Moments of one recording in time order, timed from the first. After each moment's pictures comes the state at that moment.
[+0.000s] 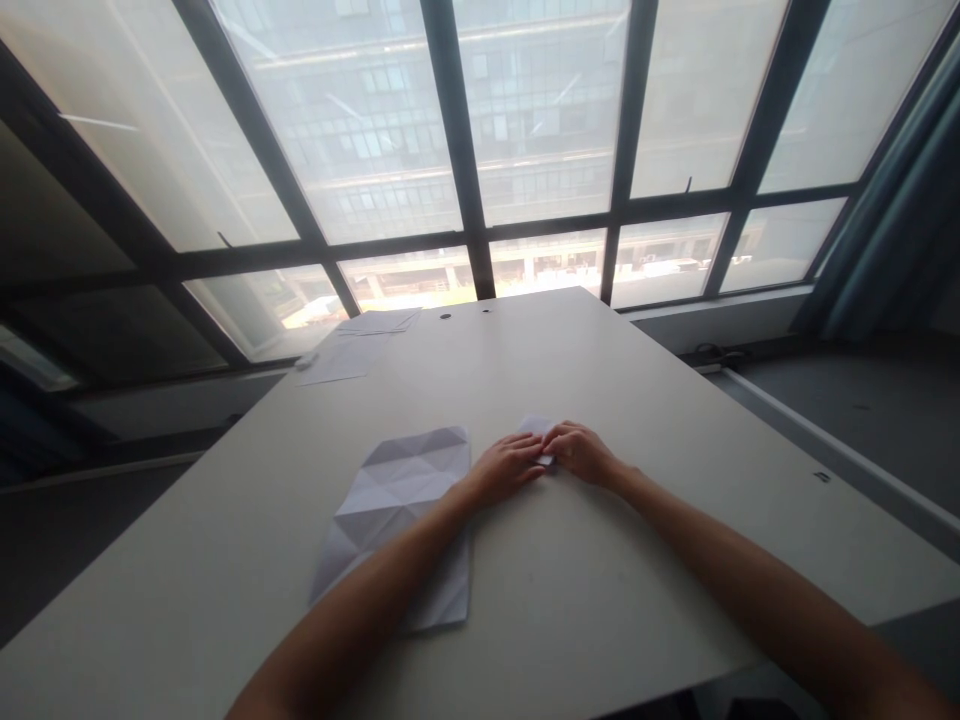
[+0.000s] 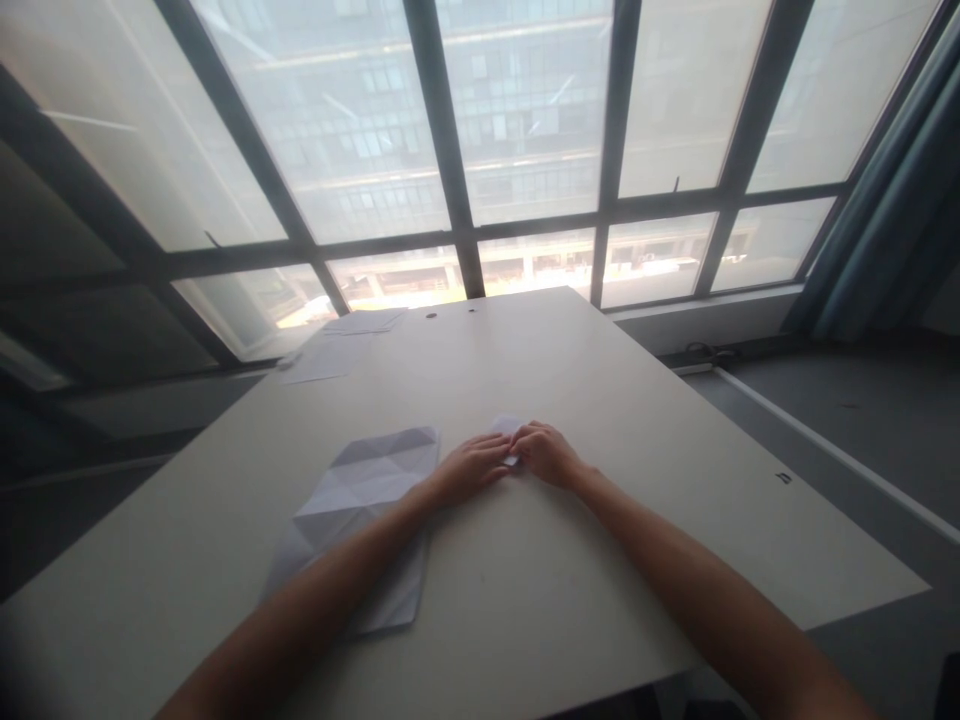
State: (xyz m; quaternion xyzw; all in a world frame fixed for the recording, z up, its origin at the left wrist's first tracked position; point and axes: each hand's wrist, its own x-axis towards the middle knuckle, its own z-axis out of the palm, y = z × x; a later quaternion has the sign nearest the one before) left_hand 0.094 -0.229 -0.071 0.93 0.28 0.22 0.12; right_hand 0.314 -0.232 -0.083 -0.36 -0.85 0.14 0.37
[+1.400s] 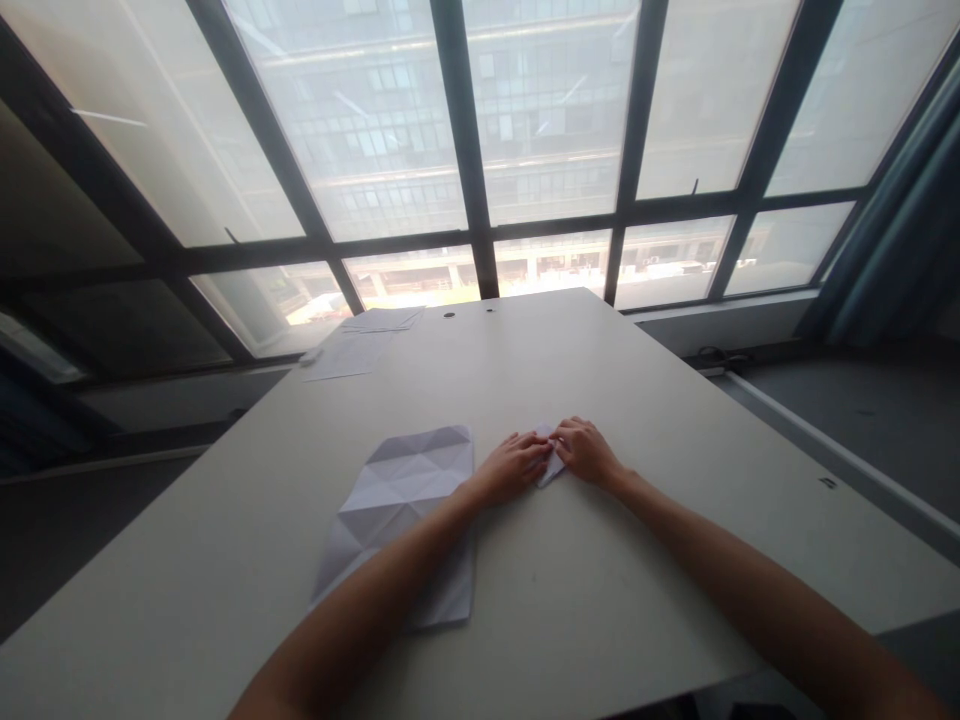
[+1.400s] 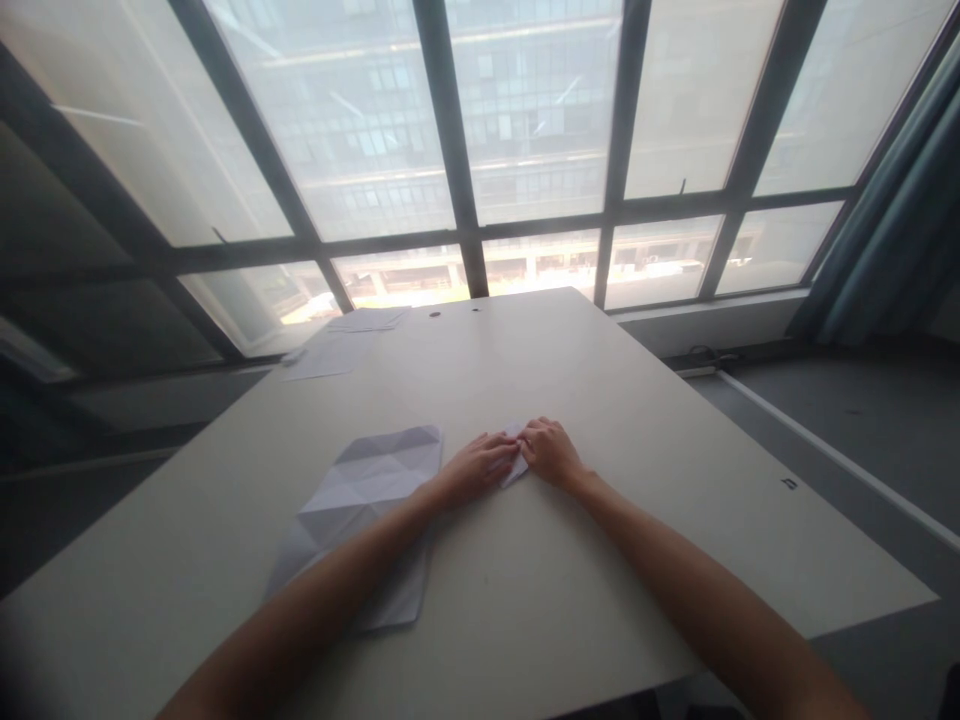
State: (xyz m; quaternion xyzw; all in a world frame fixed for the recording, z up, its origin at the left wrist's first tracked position) left_hand 0.100 -0.233 -0.079 0.92 0.34 0.15 0.09; right_hand 0.306 -0.233 -0.080 -0.50 -0.84 0.05 0.22
